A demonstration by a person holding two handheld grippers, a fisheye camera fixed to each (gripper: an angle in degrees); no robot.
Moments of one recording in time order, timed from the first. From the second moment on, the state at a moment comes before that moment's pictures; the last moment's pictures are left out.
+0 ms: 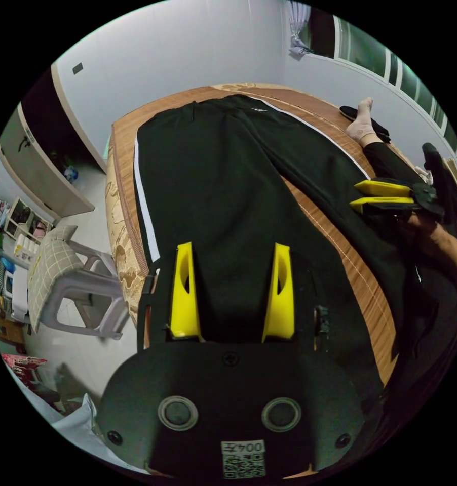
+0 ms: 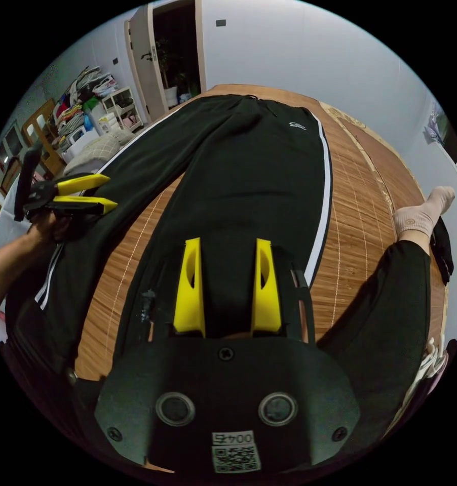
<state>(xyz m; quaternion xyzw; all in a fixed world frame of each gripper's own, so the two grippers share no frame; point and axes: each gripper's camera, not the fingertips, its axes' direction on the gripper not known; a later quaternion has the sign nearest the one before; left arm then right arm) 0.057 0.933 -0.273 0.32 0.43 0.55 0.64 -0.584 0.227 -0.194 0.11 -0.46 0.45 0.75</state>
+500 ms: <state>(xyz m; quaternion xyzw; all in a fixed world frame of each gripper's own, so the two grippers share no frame) 0.062 0.920 -0.267 0.33 0.44 0.54 0.64 -0.563 0.223 -0.142 0.09 -0.43 0.49 0.75</state>
